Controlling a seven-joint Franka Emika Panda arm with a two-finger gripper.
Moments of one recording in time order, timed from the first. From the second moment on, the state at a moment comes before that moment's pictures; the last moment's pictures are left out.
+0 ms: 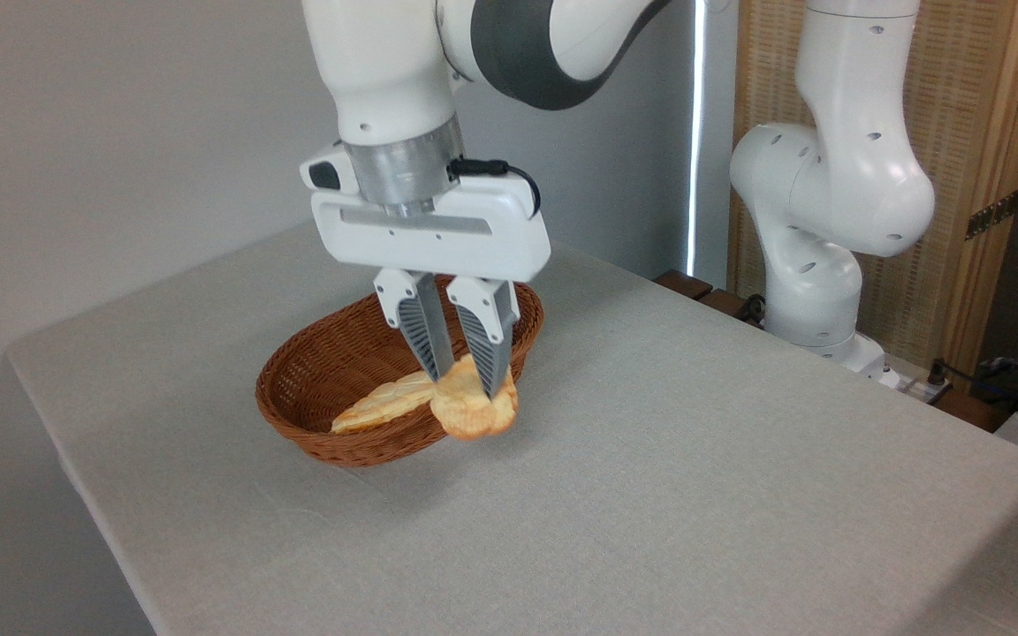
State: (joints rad) arm -0.16 -0.12 0.09 -1.99 0.04 1.81 0.29
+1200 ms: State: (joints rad) arm -0.16 -0.09 0.12 -1.99 0.06 1.83 0.30
